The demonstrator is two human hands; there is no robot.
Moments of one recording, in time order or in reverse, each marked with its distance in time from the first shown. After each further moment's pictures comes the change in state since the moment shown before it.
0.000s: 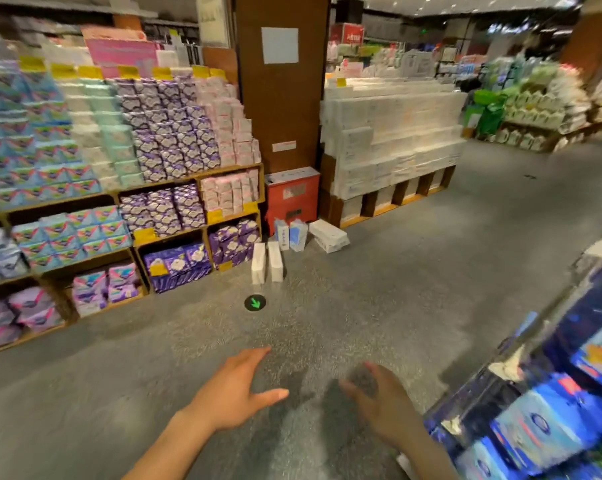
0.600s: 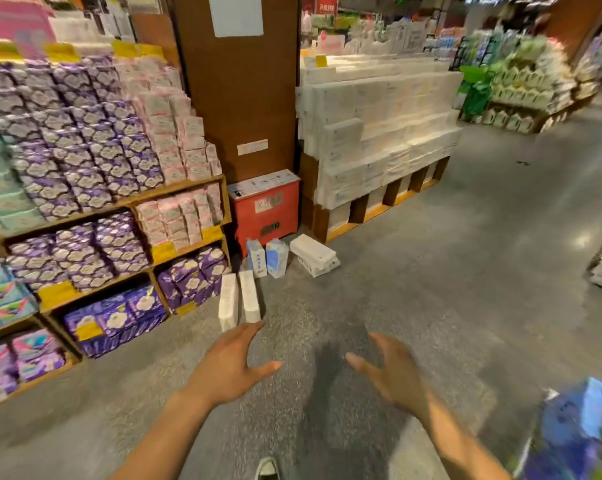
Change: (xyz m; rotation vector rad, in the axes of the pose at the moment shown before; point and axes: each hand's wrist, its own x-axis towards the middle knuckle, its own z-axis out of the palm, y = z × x) left_hand 0.525 -0.067 -0.123 0.036 0.067 0.056; right_hand 0.506 -0.061 -0.121 -0.007 0.029 0.040
